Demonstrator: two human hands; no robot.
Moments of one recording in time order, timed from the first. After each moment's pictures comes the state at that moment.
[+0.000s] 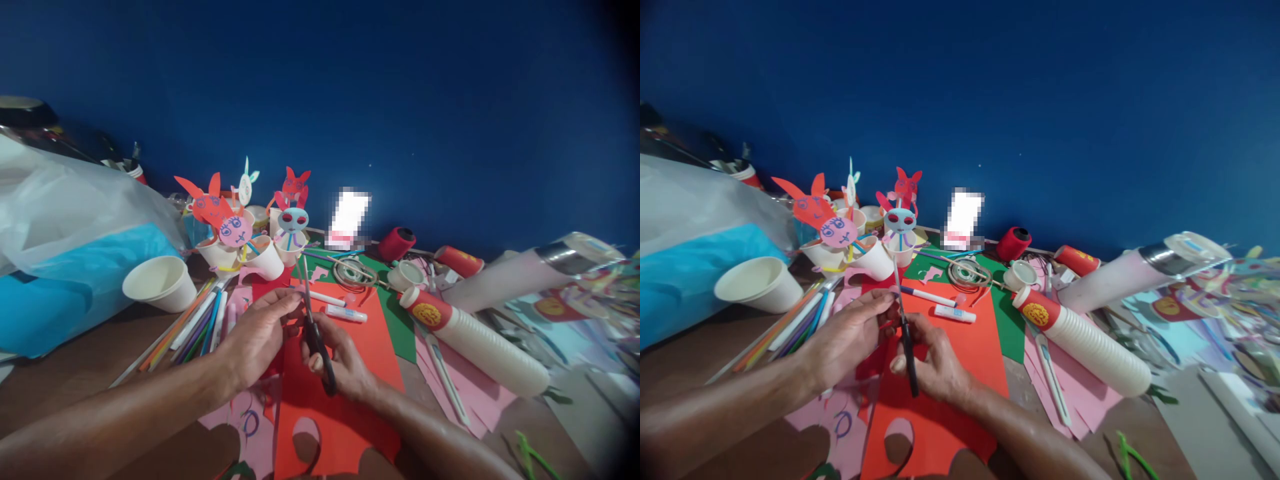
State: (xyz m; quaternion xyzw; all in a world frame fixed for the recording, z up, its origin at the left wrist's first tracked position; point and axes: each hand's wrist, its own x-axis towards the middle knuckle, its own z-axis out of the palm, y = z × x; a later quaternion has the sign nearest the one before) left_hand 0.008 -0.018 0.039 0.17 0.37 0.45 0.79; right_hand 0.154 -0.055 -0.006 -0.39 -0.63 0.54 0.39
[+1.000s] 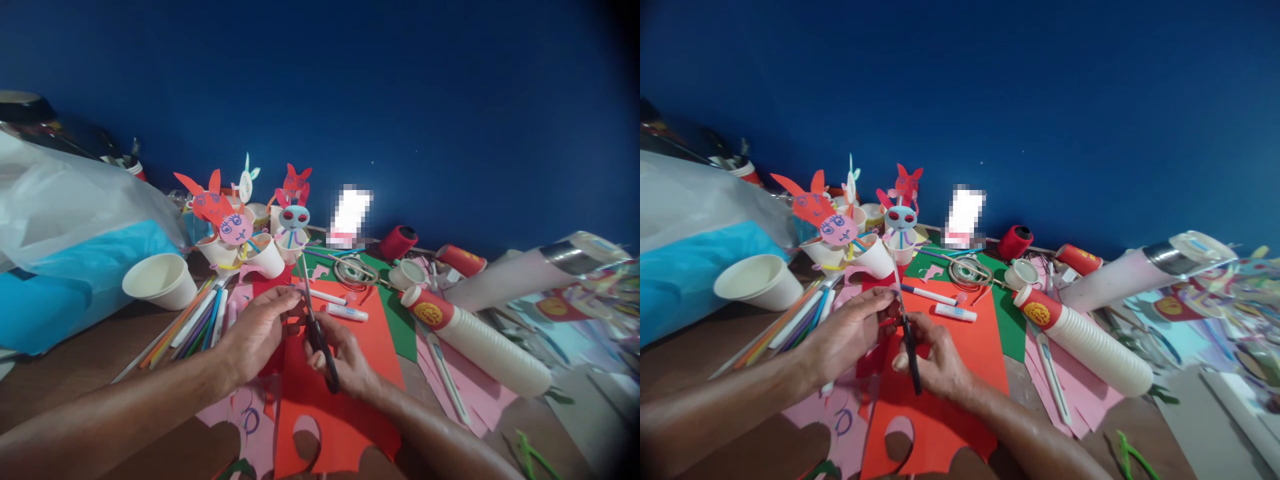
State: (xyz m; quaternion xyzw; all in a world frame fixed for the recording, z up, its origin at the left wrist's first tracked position) left_hand 0.005 -0.015 0.038 0.19 0.36 0.43 0.80; right_hand 0.154 -0.054 -0.004 -0.40 -0.60 0.56 0.40
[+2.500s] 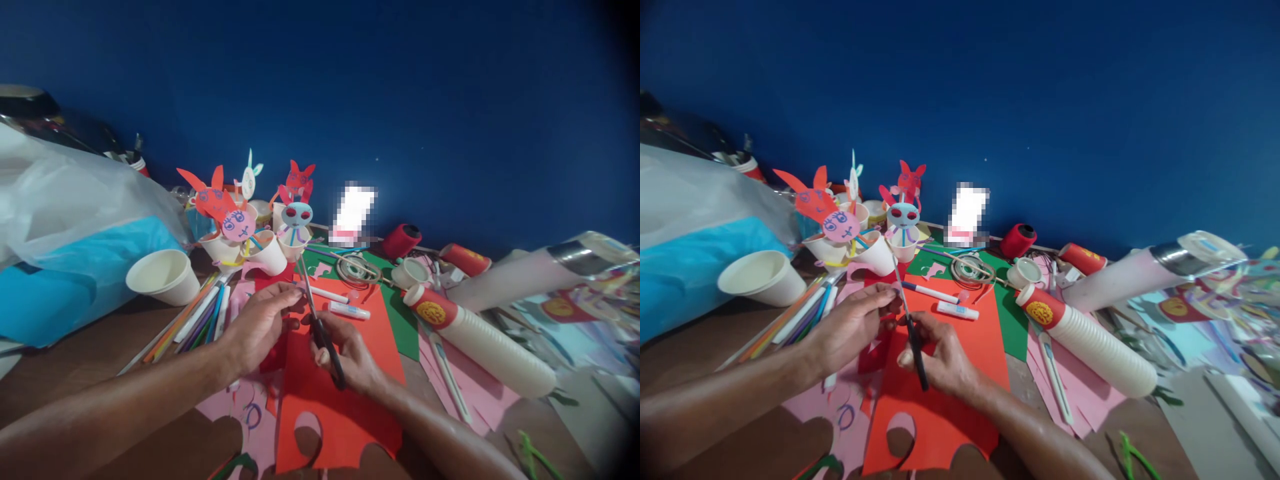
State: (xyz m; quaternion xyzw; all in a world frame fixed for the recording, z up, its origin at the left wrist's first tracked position) left_hand 0.002 -0.011 0.027 0.23 0.38 0.43 0.79; right_hand 0.159 -0.055 -0.008 -0.41 -0.57 0.60 0.39
